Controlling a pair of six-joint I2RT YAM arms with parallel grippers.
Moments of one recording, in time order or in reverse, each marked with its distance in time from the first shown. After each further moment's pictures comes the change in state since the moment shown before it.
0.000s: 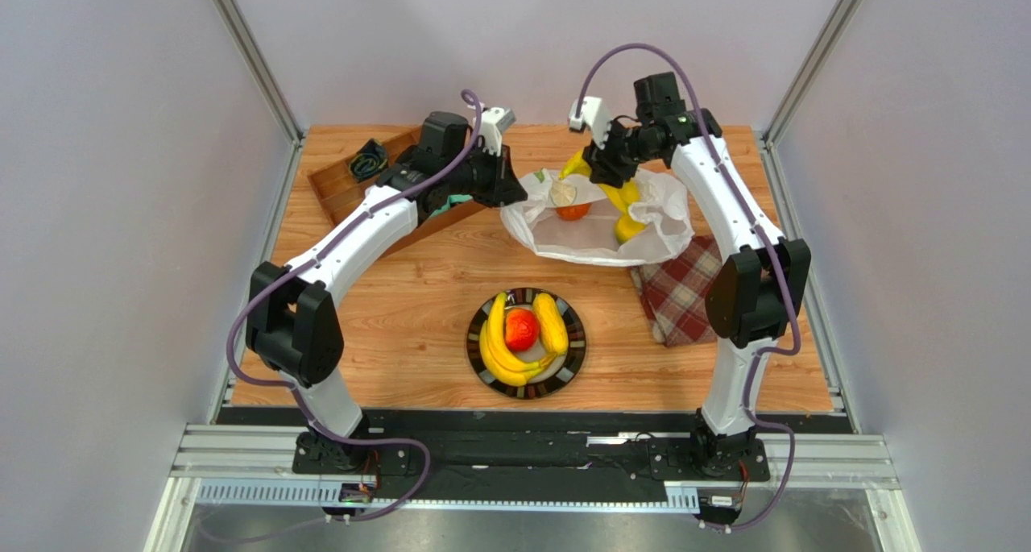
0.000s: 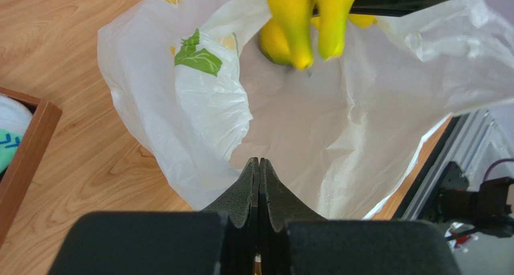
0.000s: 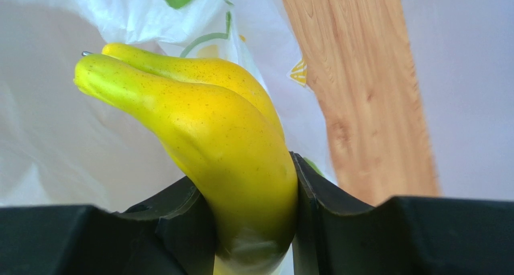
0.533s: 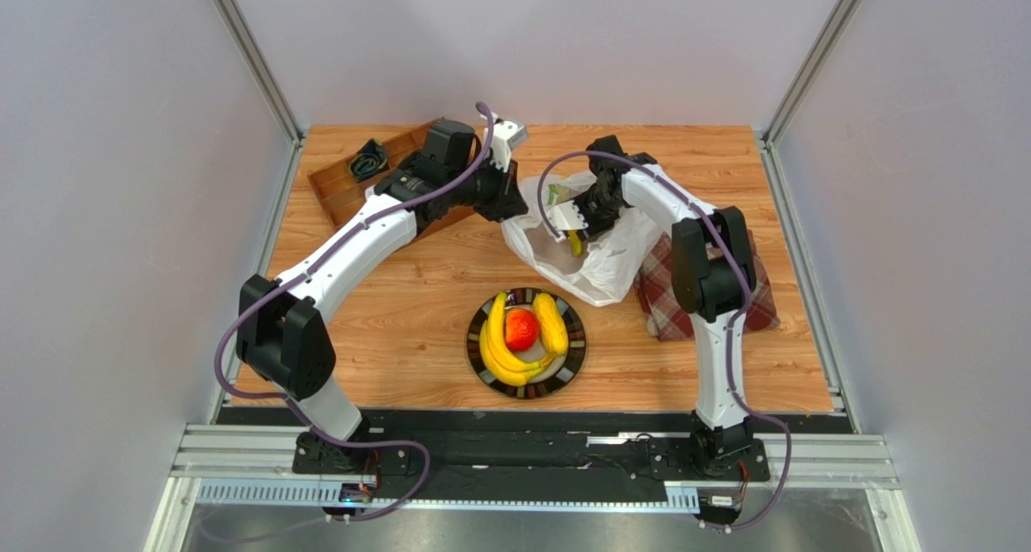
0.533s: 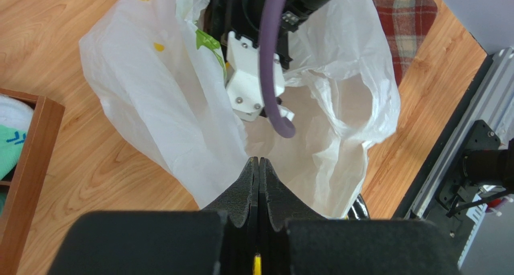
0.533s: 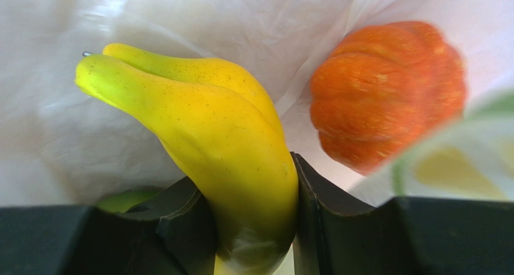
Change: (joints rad) left arm -0.050 -0.059 -0.023 -0.087 -0.018 0.133; right arm 0.067 0.293 -0.126 0.081 0.231 -0.864
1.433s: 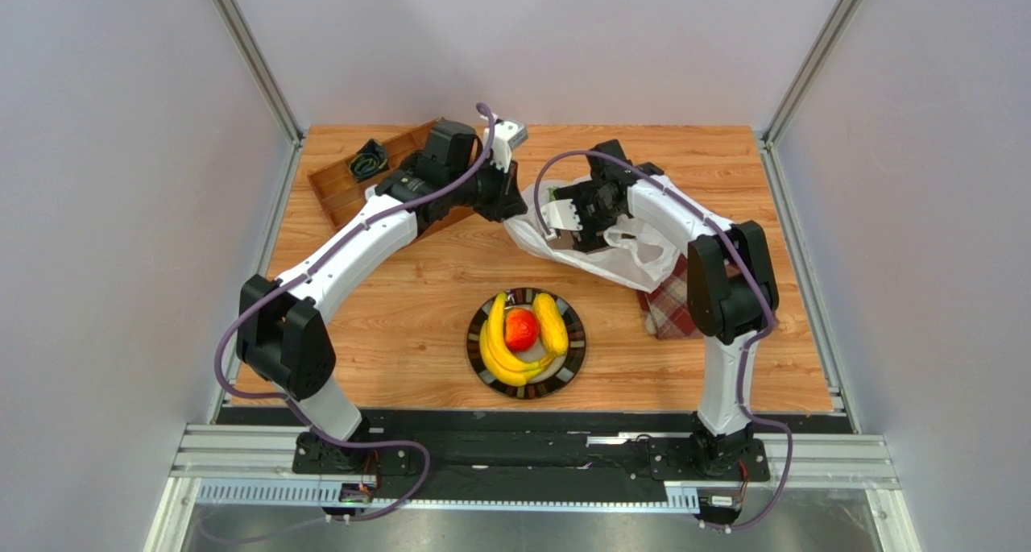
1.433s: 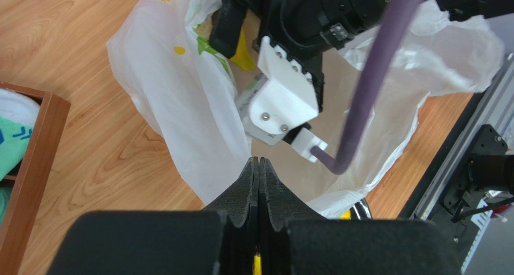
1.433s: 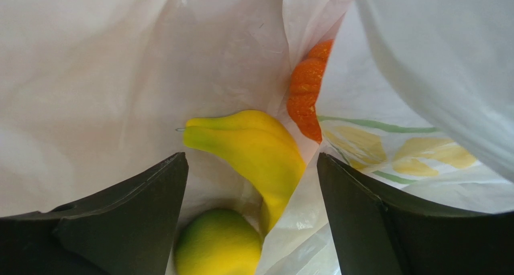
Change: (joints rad) left arm -0.005 0.000 -0.001 0.001 -0.031 -0.007; right arm 0.038 -0.228 -0.233 0.110 -0.032 0.265
